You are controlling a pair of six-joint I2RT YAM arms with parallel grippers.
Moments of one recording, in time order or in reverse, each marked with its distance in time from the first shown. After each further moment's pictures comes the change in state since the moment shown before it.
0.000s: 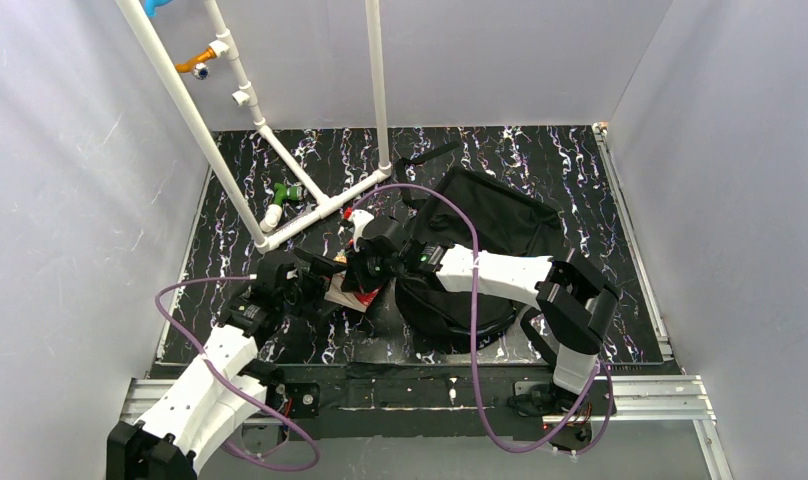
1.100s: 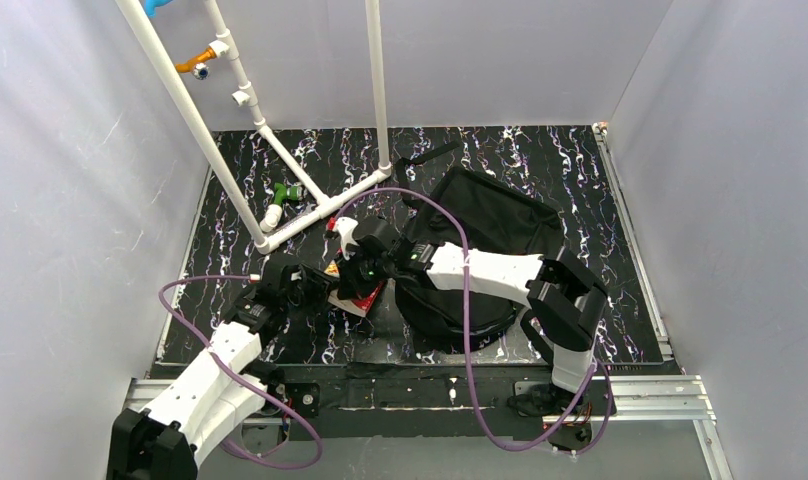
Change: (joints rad) left arm -0.001 0.055 -0.045 0.057 -0.060 0.072; right arm 0.013 0.048 0.068 -0.065 -0.100 -0.139
